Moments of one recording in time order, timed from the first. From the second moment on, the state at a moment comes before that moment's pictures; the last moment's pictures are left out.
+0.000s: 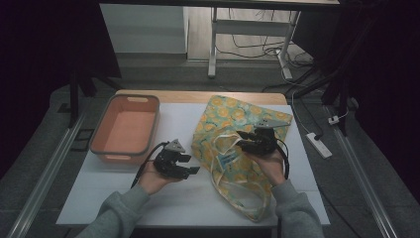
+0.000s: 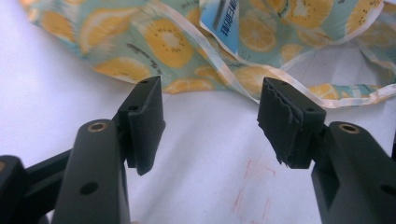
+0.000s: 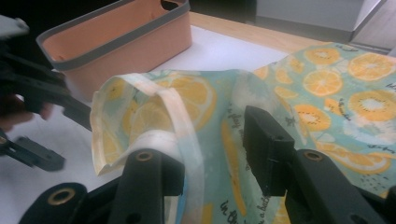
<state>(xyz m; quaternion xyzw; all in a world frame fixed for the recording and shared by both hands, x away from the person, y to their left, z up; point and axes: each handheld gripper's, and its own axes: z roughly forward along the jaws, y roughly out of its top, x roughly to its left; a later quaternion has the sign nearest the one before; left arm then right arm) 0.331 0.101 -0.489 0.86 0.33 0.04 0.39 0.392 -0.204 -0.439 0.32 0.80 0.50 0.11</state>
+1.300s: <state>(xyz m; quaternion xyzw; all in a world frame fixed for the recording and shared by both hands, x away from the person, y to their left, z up) 0.406 0.050 -0.527 0.82 0.43 0.00 0.37 0.330 -0.262 -0.467 0.37 0.80 0.46 0.11</state>
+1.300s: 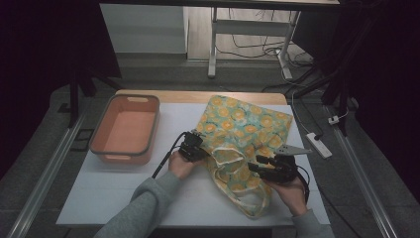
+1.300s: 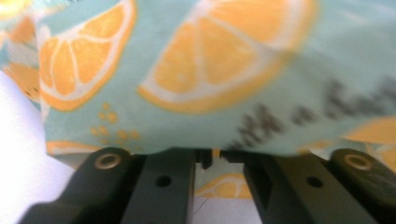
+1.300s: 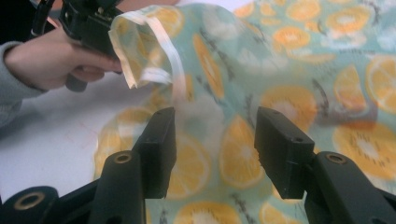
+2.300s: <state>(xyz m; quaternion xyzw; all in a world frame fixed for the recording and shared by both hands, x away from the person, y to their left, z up) 0.355 0.134 -0.484 0.80 0.39 -0.01 0.45 0.306 -0.274 -0.490 0.38 0.85 0.32 0.15</state>
